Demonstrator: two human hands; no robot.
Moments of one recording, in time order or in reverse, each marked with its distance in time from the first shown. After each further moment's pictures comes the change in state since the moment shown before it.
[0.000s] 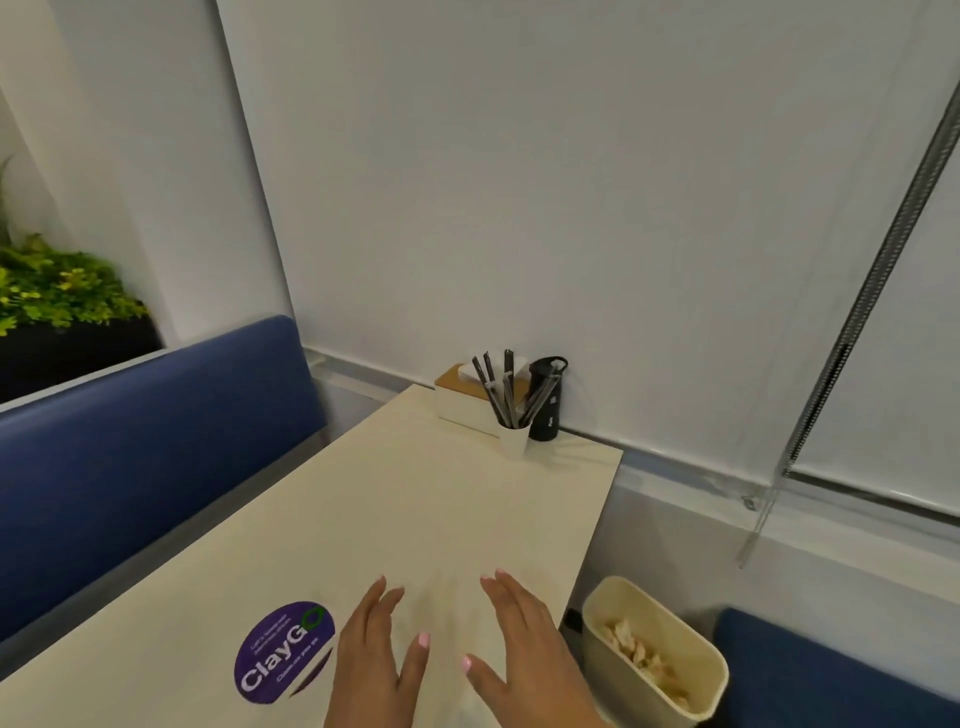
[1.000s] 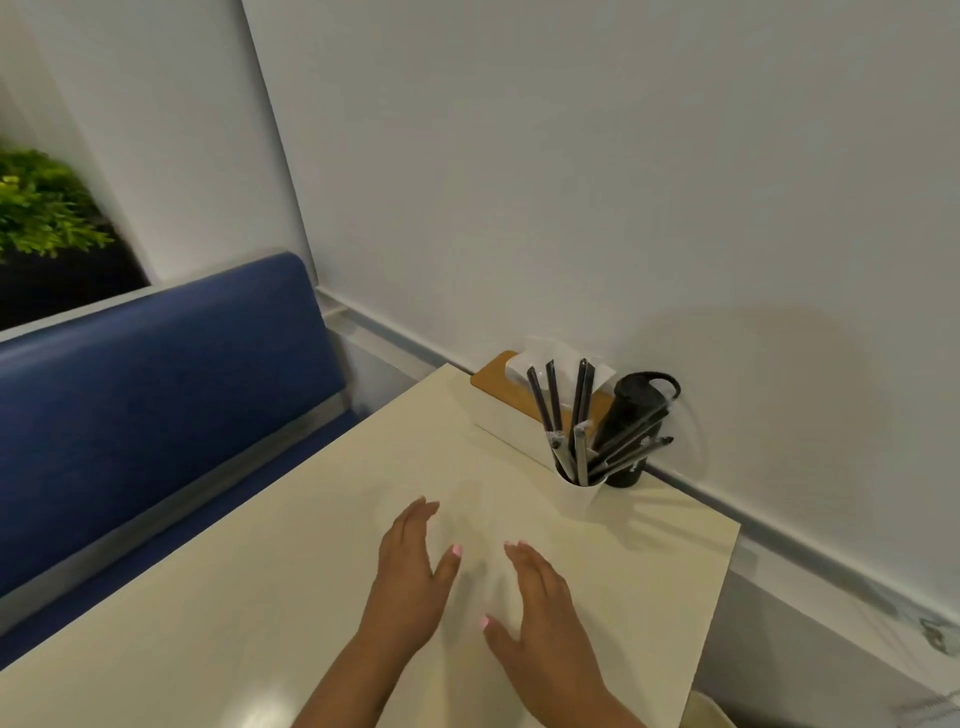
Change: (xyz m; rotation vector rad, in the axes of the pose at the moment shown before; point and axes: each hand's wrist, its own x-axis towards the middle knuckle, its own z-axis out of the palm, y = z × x) left_hand 0.275 -0.026 0.096 -0.059 -0.113 -0.260; right_hand 0.266 0.091 0.008 0.148 -0.082 0.065
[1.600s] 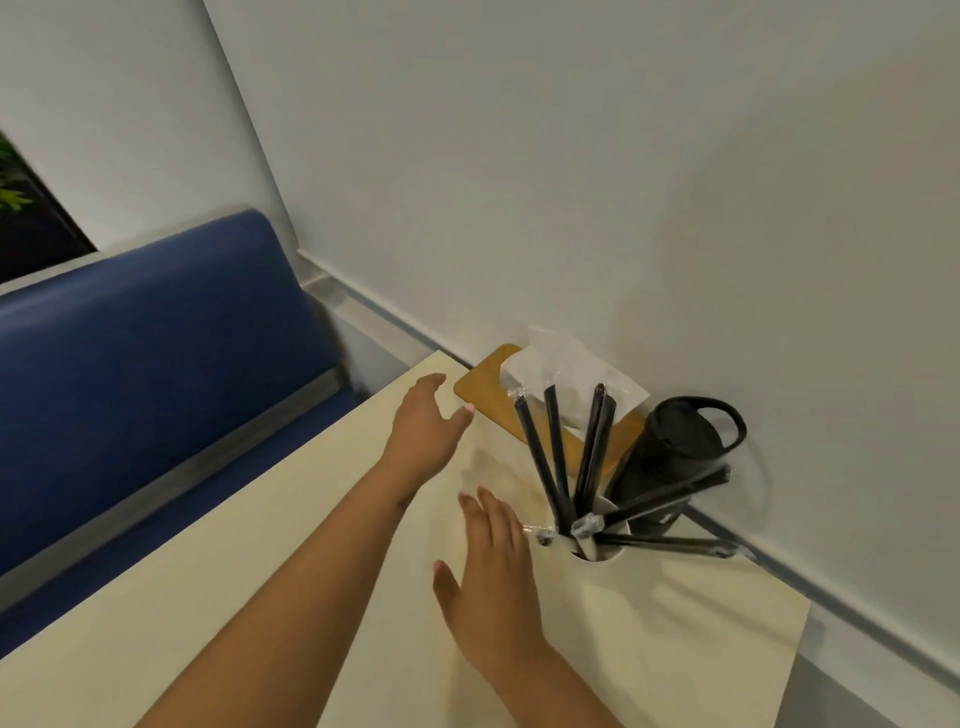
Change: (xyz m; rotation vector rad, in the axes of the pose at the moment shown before) left_hand 0.234 0.052 0.043 0.033 0.018 -0.096; right_hand 0.156 0.012 -0.006 -0.054 0.019 -0.009
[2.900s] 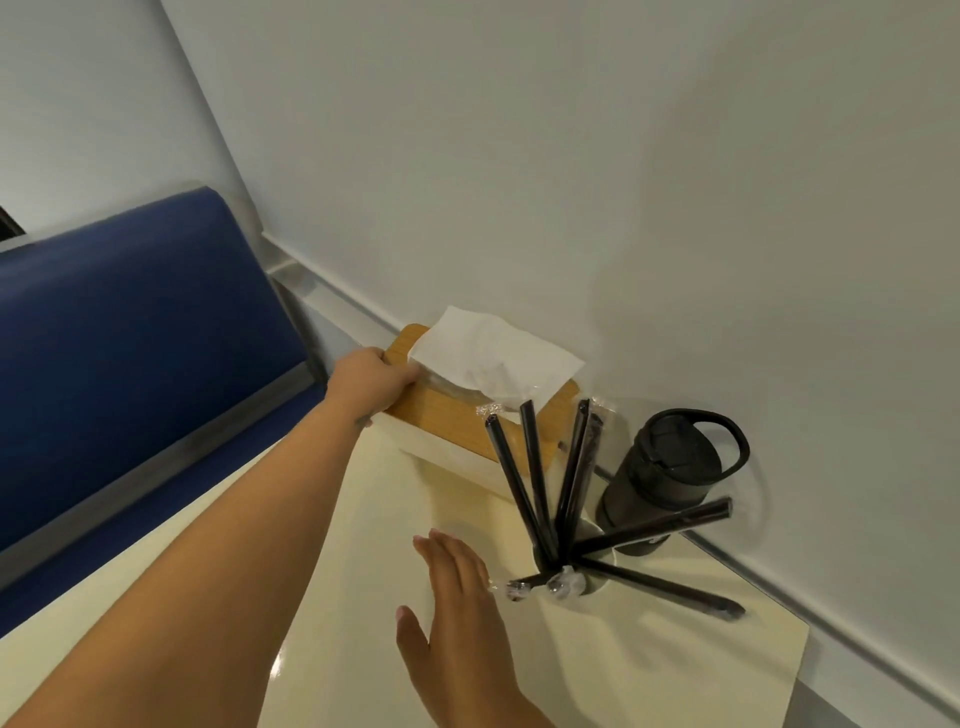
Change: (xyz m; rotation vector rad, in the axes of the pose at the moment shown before) left_hand 0.086 -0.007 -0.020 0.066 -0.067 -0.222; right_hand 0.005 0.023 0.018 0.187 -0.094 -0.132
